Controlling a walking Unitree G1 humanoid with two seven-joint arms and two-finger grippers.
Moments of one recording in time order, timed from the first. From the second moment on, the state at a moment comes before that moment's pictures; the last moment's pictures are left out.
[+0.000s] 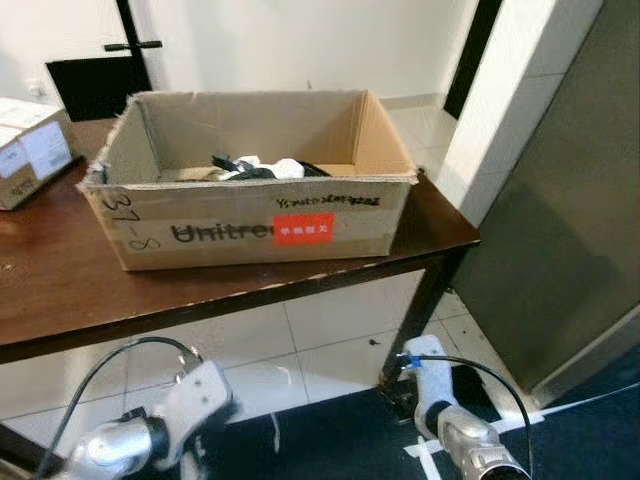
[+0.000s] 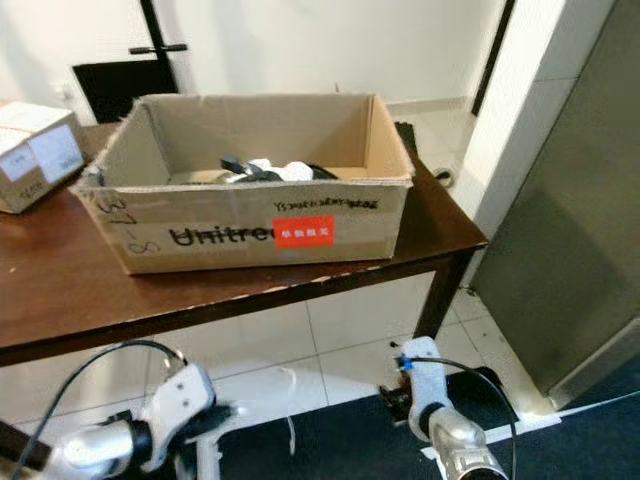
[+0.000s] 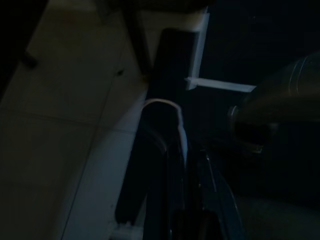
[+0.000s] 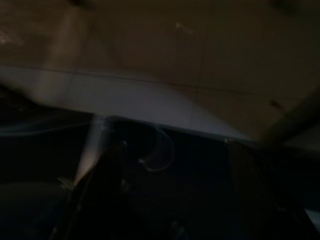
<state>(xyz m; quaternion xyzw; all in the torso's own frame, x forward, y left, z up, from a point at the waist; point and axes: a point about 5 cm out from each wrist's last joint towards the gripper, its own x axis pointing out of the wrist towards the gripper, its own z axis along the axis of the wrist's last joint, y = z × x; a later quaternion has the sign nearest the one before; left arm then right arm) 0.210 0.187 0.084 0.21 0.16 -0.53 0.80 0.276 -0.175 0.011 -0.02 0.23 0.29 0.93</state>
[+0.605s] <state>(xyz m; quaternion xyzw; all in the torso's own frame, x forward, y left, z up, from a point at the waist) 0.255 0.166 0.260 0.27 -0.02 -0.60 0.75 0.289 -0.166 0.145 0.07 0.08 0.53 0.84</state>
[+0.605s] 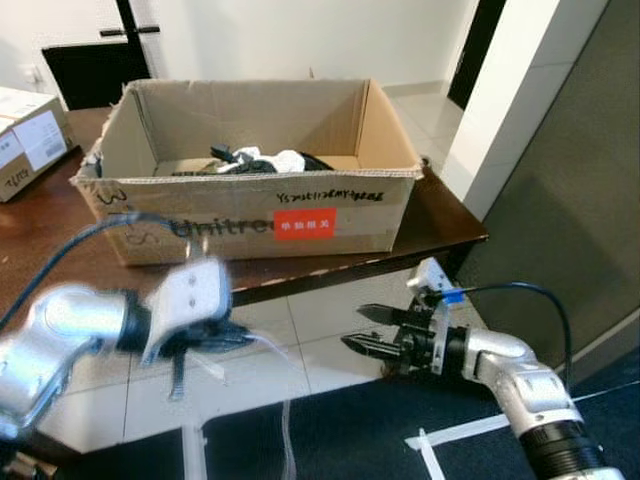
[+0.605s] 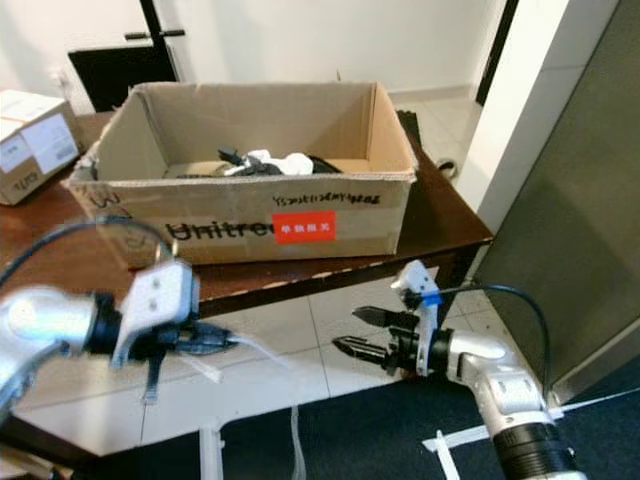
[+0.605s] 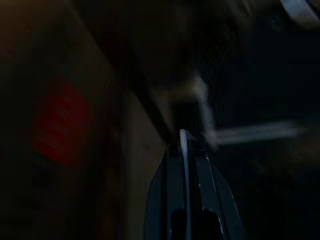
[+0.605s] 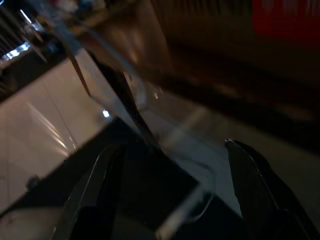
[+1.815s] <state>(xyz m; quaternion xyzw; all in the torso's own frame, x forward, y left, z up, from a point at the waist) 0.357 0.217 0.508 0.04 -0.41 -0.01 0.91 0.275 -0.142 0.224 0.15 -0.04 0.58 0.80</state>
